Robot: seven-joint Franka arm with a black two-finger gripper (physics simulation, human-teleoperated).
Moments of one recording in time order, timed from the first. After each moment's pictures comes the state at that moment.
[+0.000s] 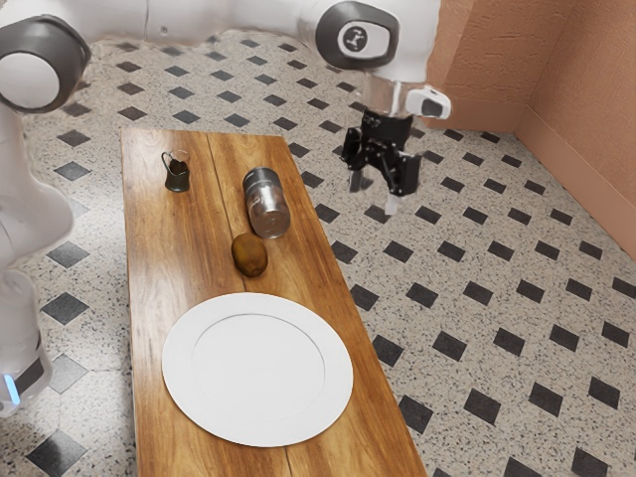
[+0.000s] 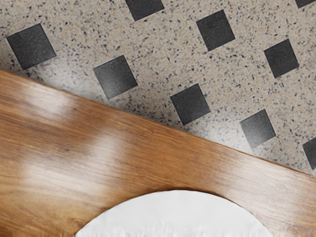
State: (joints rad) arm -0.98 -0.05 0.87 -1.63 -0.16 1.62 -0.44
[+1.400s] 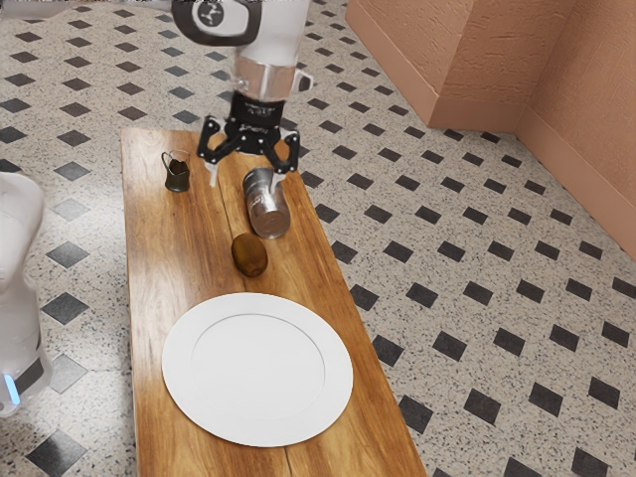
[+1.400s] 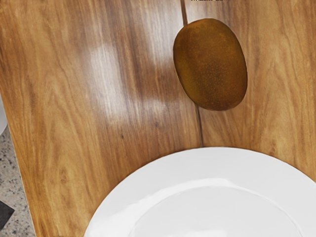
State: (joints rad) arm -0.20 -0.57 0.14 -2.15 -0.10 1.54 -1.50
